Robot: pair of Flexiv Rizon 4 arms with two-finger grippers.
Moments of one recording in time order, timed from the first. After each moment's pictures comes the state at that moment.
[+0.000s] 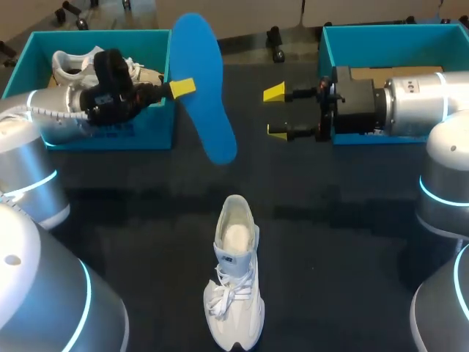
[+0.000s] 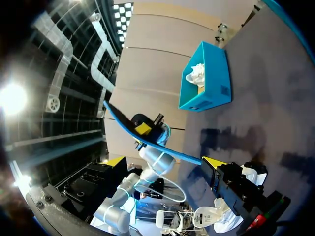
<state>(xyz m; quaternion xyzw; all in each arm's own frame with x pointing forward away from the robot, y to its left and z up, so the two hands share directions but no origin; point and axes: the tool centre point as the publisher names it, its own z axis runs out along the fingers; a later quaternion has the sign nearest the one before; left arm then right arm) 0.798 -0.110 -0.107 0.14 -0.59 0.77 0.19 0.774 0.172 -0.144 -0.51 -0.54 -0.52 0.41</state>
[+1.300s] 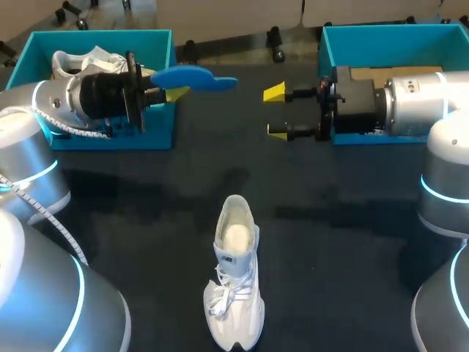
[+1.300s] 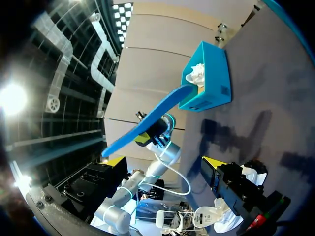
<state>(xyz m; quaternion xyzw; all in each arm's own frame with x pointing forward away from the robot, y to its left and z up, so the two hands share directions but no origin) 0.802 -0.099 -0.102 -0.30 -0.49 0.77 -0.26 0.774 0.172 -0.144 -0.51 -0.54 -0.52 0.41</state>
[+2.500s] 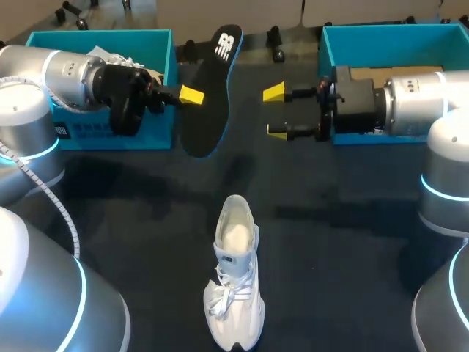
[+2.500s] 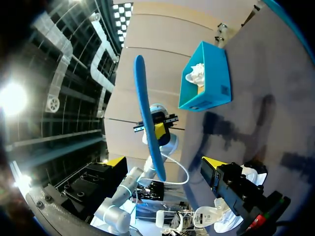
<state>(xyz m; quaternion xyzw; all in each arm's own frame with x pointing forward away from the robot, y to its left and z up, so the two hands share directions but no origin) 0.817 -0.124 -0.132 -0.63 -0.30 0.48 -0.54 0.774 0.173 -0.143 -0.51 -0.54 -0.52 0.41</state>
